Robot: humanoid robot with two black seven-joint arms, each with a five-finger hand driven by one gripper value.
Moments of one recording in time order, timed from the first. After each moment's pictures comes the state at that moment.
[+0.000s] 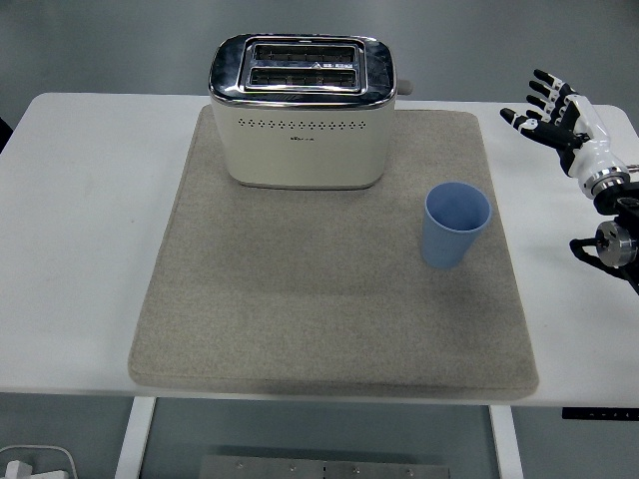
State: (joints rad) left arm -0.03 0.00 -0.15 -0.13 -0.08 -0.13 0.00; right arm 0.91 -0.32 0.43 0.55 -0.33 -0.04 0.43
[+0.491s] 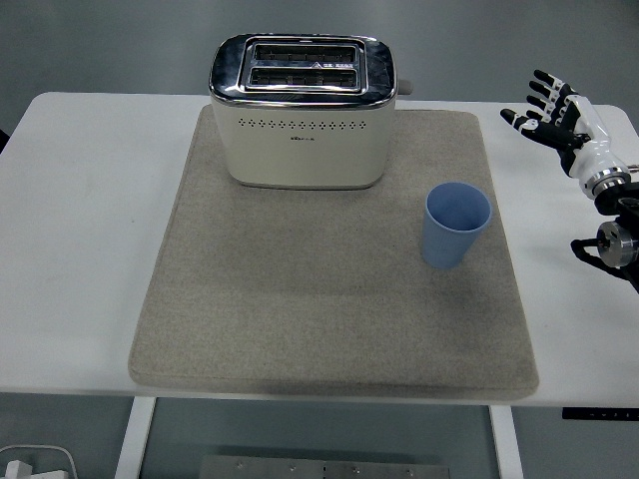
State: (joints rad) left arm -0.02 0.00 -0.15 -0.12 -0.08 -0.13 0.01; right arm 0.91 -0.32 0.43 0.55 -0.33 -0.03 0.43
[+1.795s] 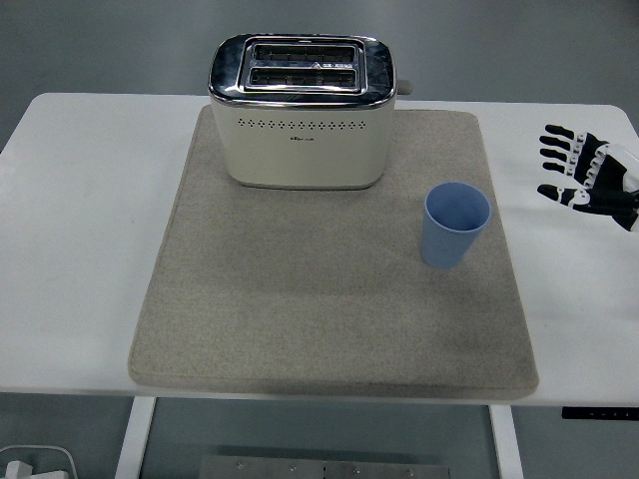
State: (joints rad) left arm -0.02 0.00 -0.15 -0.11 -0.08 -0.13 0.01; right arm 0.70 -0.75 0.41 0.98 -0.54 0.25 0.58
